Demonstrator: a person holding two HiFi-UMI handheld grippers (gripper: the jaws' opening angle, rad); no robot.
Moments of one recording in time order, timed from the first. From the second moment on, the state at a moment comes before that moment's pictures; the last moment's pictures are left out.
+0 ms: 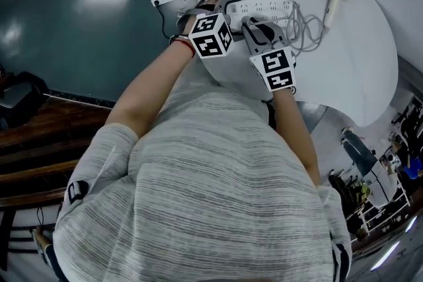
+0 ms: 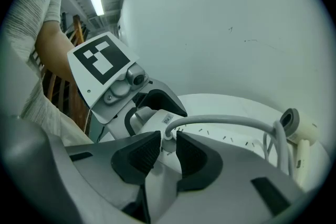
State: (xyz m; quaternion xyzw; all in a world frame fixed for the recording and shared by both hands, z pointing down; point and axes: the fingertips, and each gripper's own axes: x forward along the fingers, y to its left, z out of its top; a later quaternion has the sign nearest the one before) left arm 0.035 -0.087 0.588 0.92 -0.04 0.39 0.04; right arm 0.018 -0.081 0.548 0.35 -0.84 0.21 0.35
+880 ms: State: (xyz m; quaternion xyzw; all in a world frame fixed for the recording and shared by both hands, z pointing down) left arm 0.036 -0.087 0.600 0.89 -0.02 0.44 0.08; right arm 0.021 -0.082 0.546 0.35 -0.82 0.19 0.42
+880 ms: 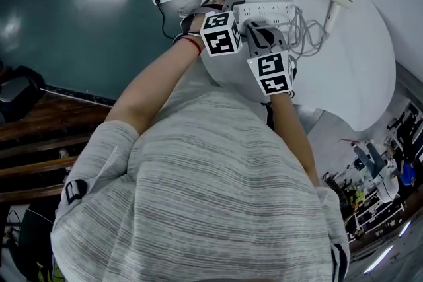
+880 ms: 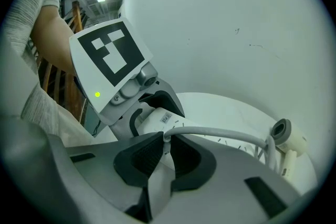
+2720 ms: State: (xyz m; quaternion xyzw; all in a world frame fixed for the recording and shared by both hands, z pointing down) left arm 0.034 -0.087 0.595 0.91 -0.03 0.42 0.07; right arm 0.058 -0.078 0.496 0.40 -0.82 0.23 0.34
